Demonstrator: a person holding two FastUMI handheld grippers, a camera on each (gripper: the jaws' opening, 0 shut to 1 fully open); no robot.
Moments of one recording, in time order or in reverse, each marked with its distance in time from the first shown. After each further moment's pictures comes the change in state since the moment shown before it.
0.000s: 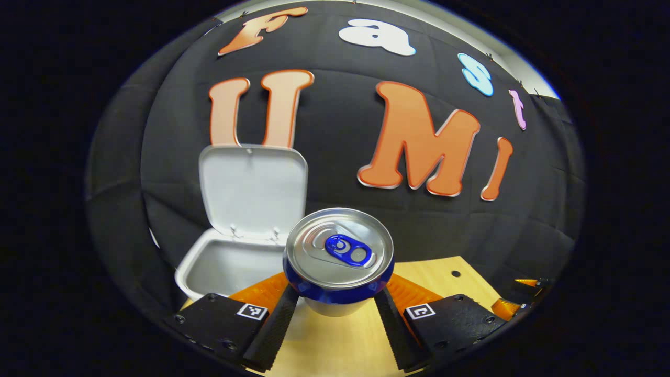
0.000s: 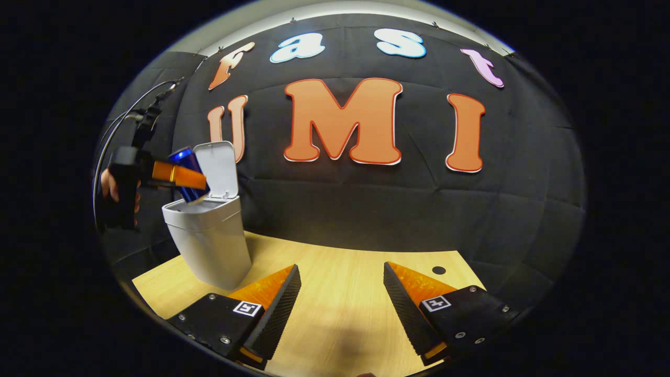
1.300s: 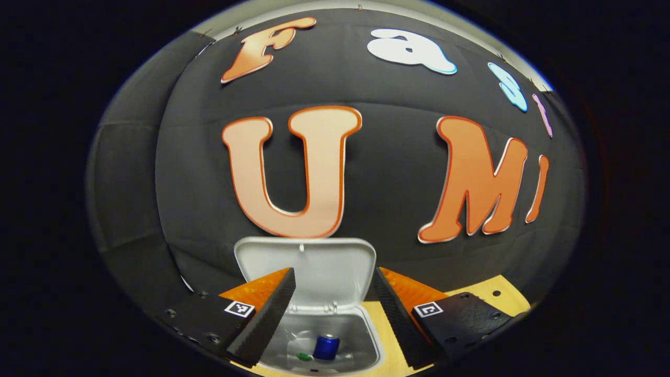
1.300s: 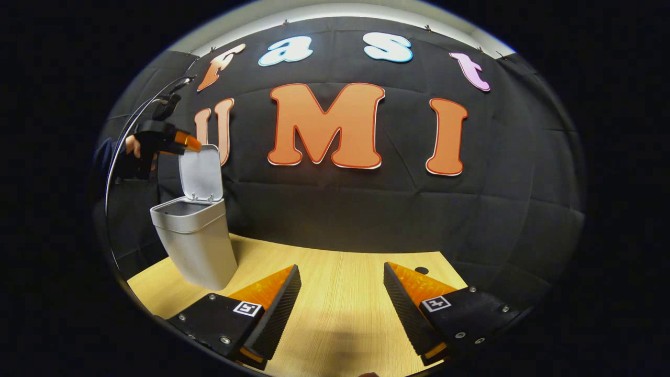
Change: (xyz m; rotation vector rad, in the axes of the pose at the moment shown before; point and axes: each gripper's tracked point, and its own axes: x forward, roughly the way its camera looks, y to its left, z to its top) left arm 0.067 0.085 0.136 0.060 -0.142 0.136; right arm -0.013 -0.040 0.004 0.007 -0.017 -0.104
